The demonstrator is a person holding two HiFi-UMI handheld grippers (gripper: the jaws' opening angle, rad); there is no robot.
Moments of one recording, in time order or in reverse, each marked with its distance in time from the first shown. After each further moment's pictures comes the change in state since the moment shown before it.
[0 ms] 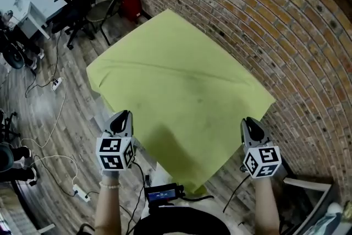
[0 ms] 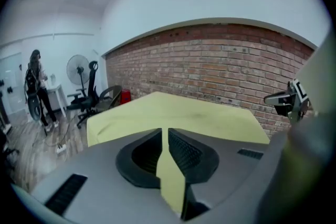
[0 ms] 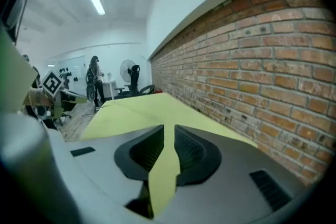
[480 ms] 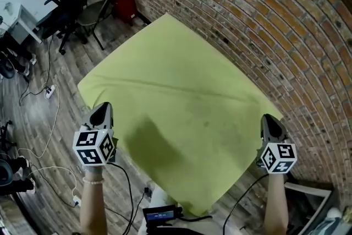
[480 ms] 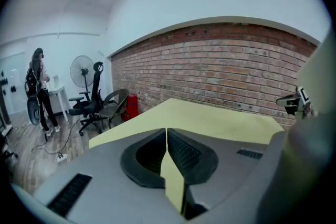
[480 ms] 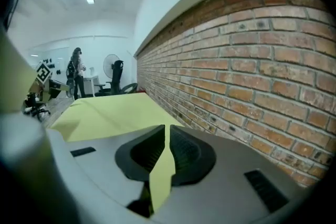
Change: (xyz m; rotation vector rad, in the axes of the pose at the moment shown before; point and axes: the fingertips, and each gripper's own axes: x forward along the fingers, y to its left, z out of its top) left arm 0.091 0.104 0.058 0.004 -0.046 0.041; right arm 0.081 -0.082 0.030 -0.023 -0.001 -0.166
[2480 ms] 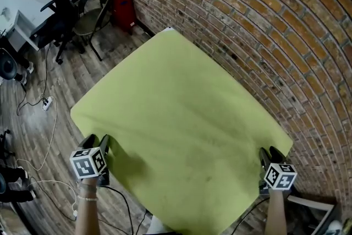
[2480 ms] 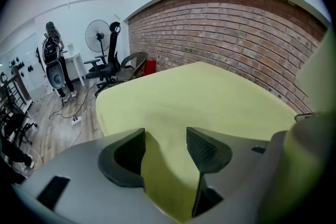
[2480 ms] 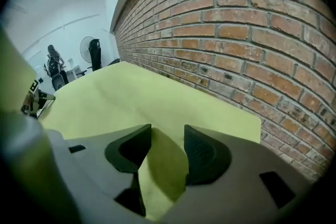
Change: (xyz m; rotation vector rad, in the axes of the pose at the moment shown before) left arm 0.067 0.087 -0.117 -0.181 0.367 0.138; right arm 0.057 -0.036 -0.121 0.193 0.356 -0.079
